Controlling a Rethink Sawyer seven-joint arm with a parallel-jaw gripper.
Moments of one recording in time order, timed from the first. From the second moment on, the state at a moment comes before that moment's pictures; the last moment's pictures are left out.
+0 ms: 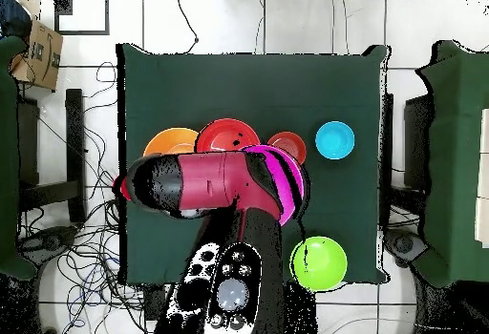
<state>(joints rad) 0.06 -0.80 -0.18 1.62 -0.18 0.88 2.03</state>
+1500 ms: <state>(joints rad) 0.13 -0.64 -0.29 1.52 -0.14 0.88 2.04</state>
